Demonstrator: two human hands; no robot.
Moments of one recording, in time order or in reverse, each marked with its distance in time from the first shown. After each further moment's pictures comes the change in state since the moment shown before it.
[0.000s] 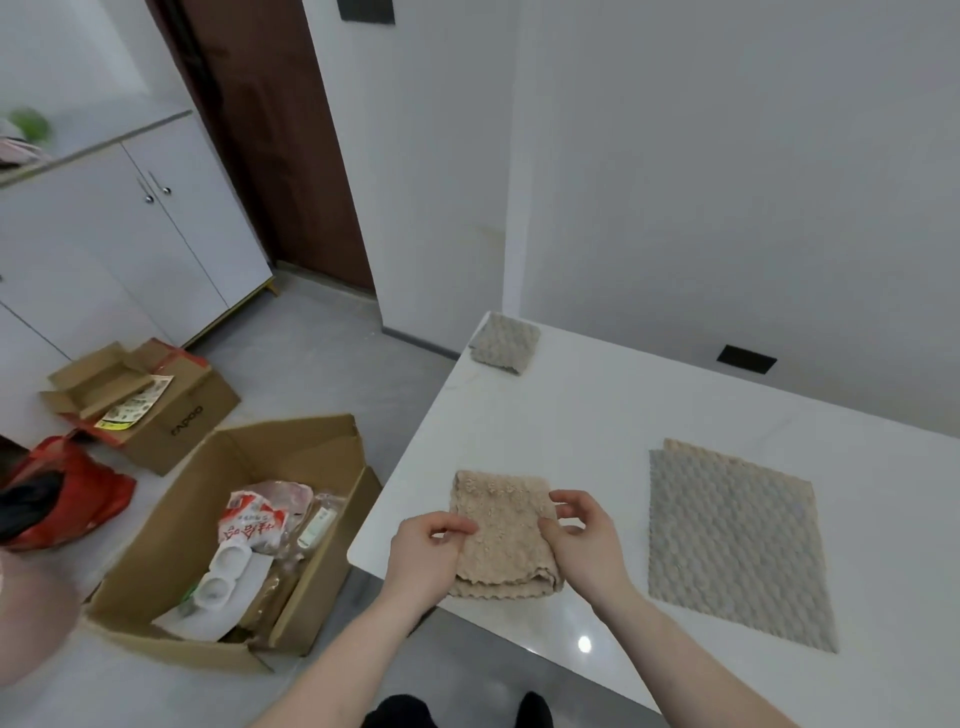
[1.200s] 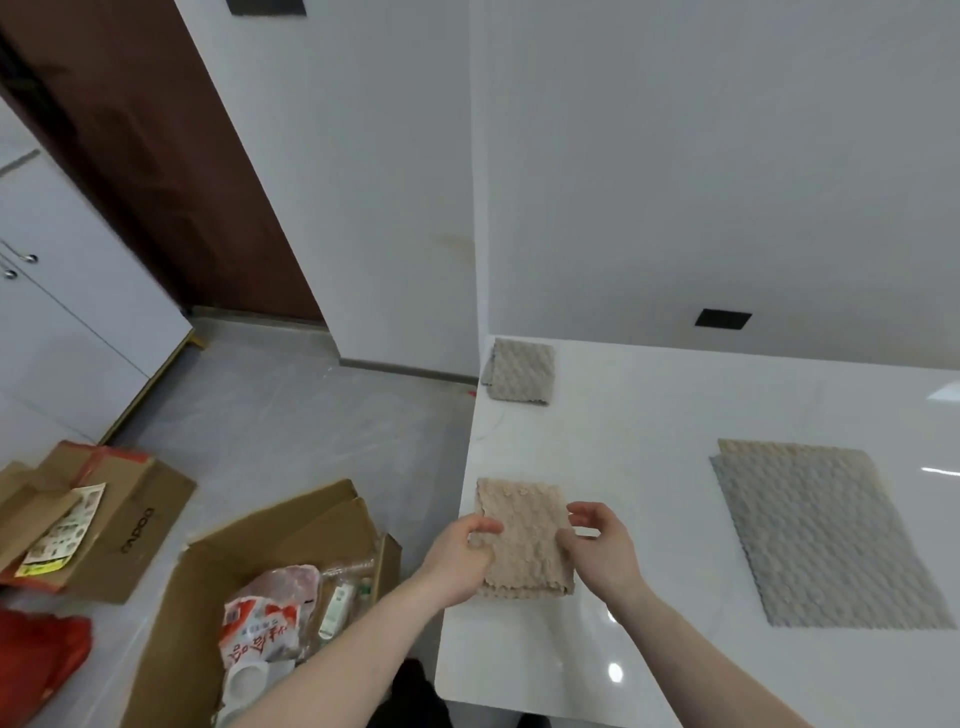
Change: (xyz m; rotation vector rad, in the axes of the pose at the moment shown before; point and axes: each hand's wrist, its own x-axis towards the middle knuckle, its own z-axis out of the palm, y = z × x) left_hand 0.219 0.013 -0.098 0.300 -0.528 -0.017; right_hand 0.109 -0.044 0.152 0.089 0.224 0.222
